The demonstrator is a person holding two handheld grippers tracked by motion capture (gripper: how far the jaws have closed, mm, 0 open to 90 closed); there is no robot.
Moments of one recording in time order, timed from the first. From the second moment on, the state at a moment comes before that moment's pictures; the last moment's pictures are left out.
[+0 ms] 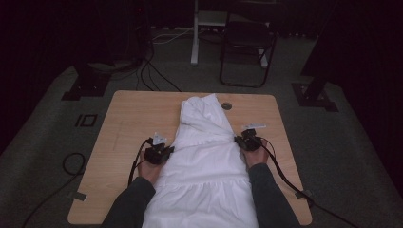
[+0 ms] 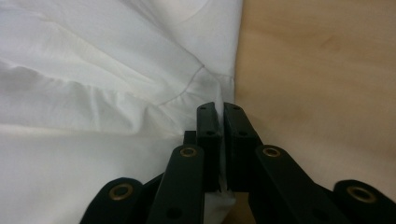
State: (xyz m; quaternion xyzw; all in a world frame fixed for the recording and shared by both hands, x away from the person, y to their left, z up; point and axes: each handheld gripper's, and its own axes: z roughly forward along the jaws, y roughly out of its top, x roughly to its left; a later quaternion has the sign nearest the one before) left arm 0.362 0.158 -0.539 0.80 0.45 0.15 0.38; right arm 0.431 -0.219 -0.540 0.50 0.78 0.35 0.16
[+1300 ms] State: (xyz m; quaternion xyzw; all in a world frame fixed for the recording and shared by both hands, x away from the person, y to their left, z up) left arm 0.300 0.167 -0.544 0.80 0.43 0.16 0.39; right arm 0.450 -0.179 -0.475 0.46 0.76 0.42 0.21
